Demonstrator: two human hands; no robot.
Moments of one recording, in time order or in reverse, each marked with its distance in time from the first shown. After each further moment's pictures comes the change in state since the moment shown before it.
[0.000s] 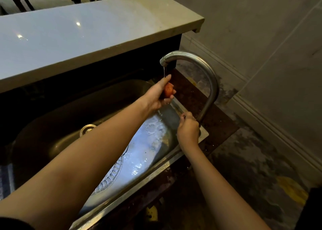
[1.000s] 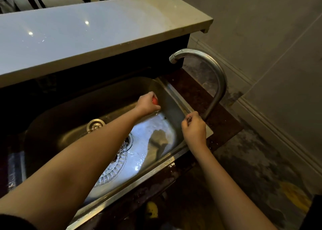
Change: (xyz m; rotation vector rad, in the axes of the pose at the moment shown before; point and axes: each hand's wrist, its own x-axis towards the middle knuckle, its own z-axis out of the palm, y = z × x) left_hand 0.000 -0.033 -0.080 1.235 0.313 0.312; right_hand -0.012 0.001 -0.017 0.064 -0.090 -0.089
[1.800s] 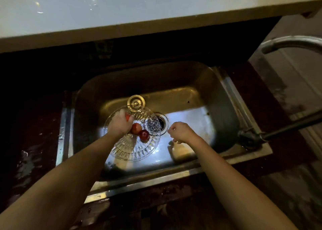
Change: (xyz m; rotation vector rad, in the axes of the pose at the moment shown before) left_hand -0.120 -0.225 -0.030 0.108 0.265 -0.570; right_hand -0.007 -0.045 0.153 -0.228 -0.949 -0.058
